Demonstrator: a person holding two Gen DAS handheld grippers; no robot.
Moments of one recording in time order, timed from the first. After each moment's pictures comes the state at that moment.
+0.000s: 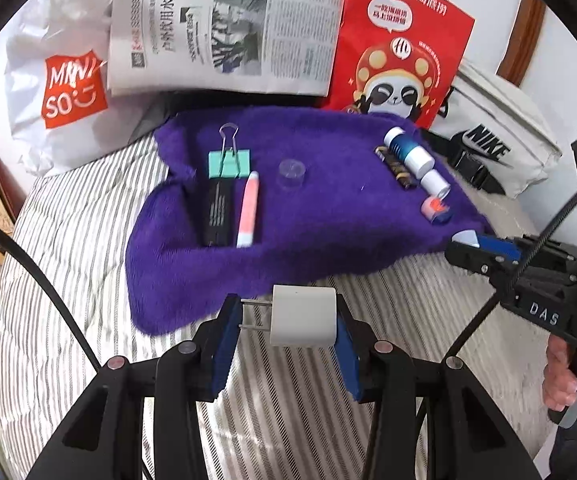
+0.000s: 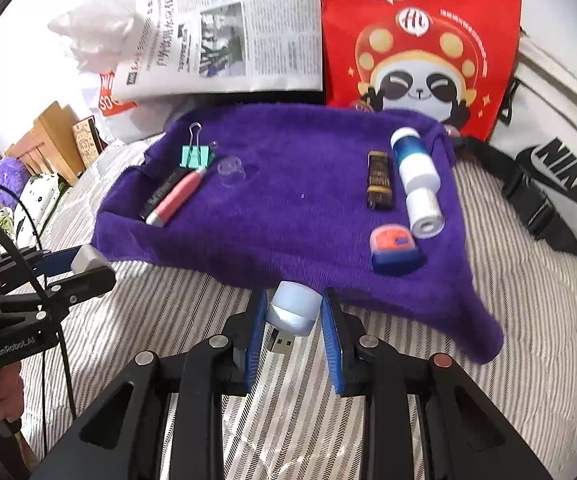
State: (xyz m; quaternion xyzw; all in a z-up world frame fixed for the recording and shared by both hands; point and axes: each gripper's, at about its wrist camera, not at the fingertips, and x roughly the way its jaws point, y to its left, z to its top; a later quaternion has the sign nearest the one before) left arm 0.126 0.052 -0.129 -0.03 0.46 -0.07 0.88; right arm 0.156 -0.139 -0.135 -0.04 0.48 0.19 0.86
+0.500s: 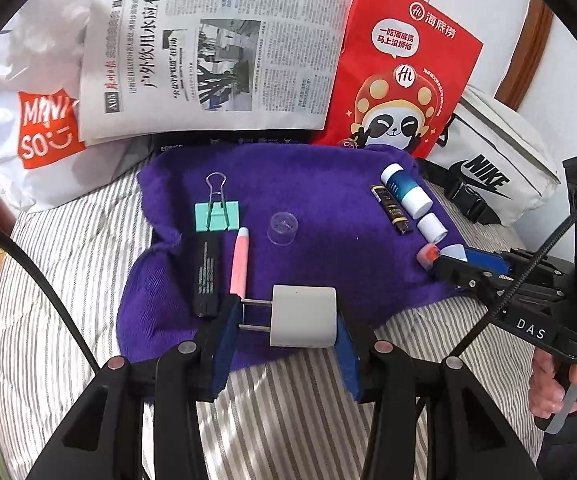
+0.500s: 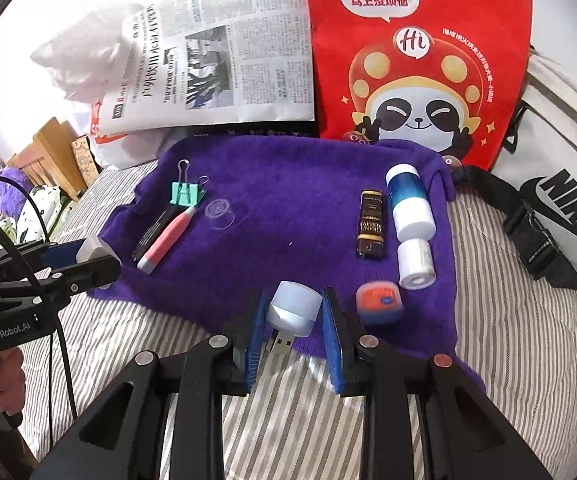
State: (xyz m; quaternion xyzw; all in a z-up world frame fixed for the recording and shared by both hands) left arm 0.172 0.049 -0.111 -0.04 0.45 -0.09 0.89; right arm 0.197 -0.142 -0.125 -0.02 0.47 0.20 0.86
